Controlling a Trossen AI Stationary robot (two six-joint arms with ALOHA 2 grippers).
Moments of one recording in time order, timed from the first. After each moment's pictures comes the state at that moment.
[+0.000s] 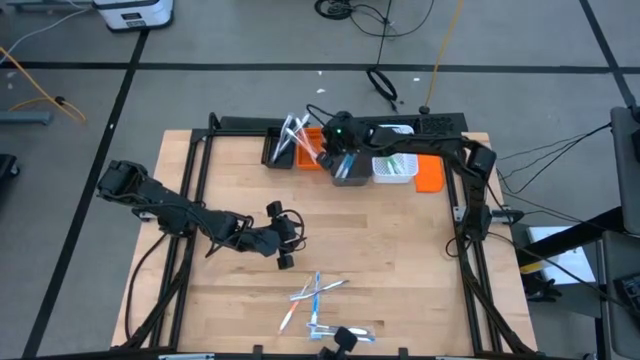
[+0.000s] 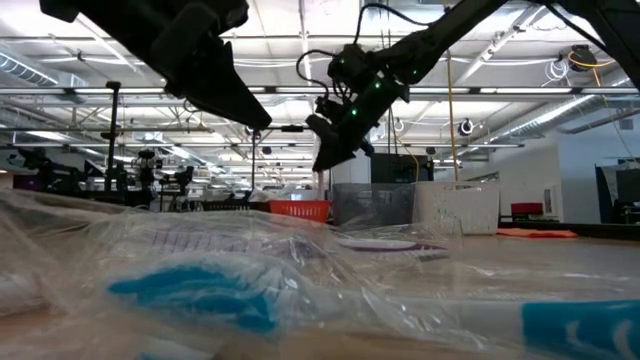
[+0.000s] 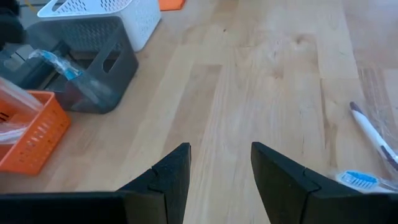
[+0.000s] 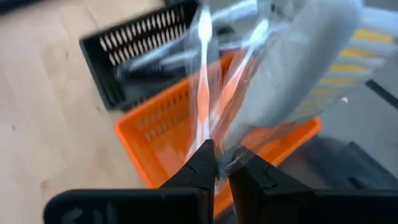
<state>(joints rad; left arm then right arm) -0.32 1.47 0.79 0.01 -0.52 -0.21 -0.48 1.94 1.41 -0.17 0.05 0.10</state>
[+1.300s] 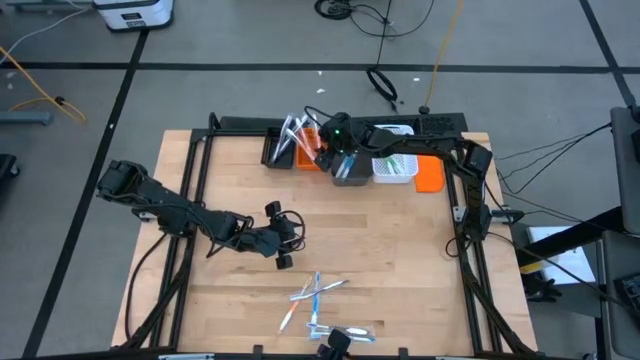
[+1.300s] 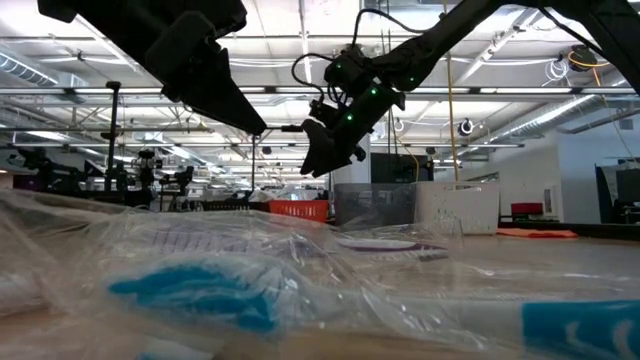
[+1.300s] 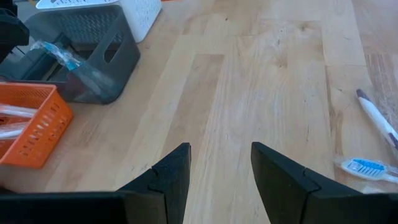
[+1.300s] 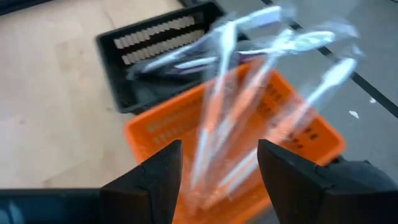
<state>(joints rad) -0.32 1.47 0.79 -0.03 -0.52 -0.22 -0.47 1.97 1.41 -0.10 0.00 0.04</state>
